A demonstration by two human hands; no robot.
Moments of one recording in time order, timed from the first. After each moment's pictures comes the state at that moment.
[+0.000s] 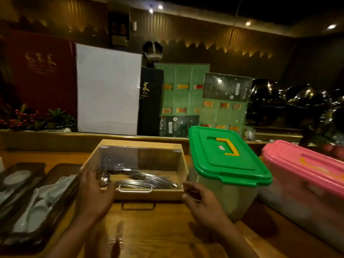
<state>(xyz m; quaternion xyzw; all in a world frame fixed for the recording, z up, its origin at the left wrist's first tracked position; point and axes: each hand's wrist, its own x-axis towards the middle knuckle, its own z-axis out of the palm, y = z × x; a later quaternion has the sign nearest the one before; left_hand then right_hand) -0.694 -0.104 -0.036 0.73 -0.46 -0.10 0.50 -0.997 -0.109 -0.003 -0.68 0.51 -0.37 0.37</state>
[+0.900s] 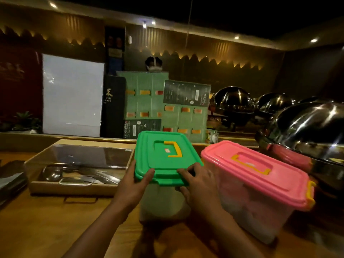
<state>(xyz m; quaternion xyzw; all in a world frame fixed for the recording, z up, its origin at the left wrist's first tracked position) -0.997 -0.092 0.020 0.52 -0.51 -0.38 0.57 -1.219 -0.131 0.029 -0.82 0.49 -0.28 -0.11</state>
